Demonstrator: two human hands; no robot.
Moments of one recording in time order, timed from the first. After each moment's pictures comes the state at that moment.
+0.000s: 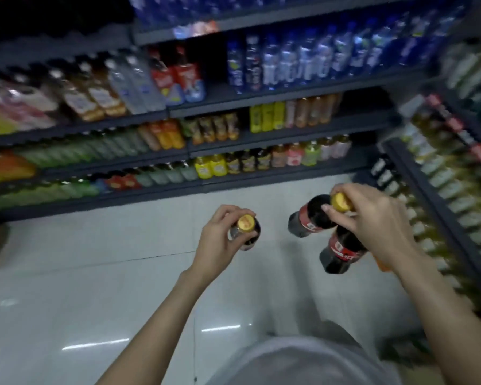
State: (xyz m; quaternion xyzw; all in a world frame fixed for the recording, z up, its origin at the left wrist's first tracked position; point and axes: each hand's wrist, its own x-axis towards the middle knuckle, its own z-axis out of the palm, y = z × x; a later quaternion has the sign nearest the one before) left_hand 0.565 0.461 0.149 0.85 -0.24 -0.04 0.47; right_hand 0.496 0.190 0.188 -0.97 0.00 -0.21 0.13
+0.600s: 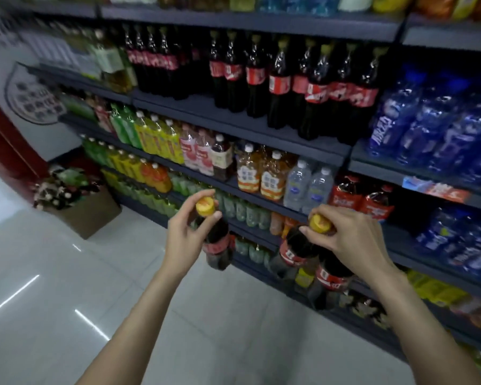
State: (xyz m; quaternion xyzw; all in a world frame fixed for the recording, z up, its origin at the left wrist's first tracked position) left_hand 0.853 0.787 0.236 0.78 0.02 0.29 0.55; right_hand 0.935 0.517 0.259 -0.90 -0.32 -0.20 0.22
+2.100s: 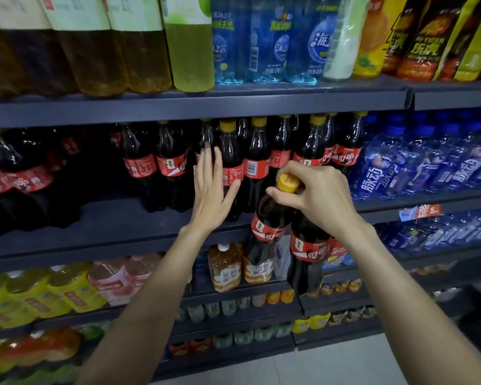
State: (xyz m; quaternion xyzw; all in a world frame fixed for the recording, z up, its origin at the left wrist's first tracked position) left_hand 1.328 0.916 0.277 0.84 -0.32 0.25 0.37; right_hand 1.186 0.746 0.365 -0.93 -0.07 -0.34 0.15
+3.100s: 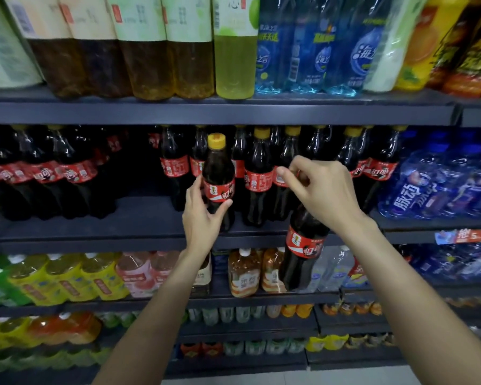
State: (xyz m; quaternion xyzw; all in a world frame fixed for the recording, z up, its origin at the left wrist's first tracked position) left_hand 1.307 0.977 0.256 0.81 -0.12 0.27 0.51; right_hand 1.223 0.773 0.371 -0.89 -0.12 -0.41 0.15
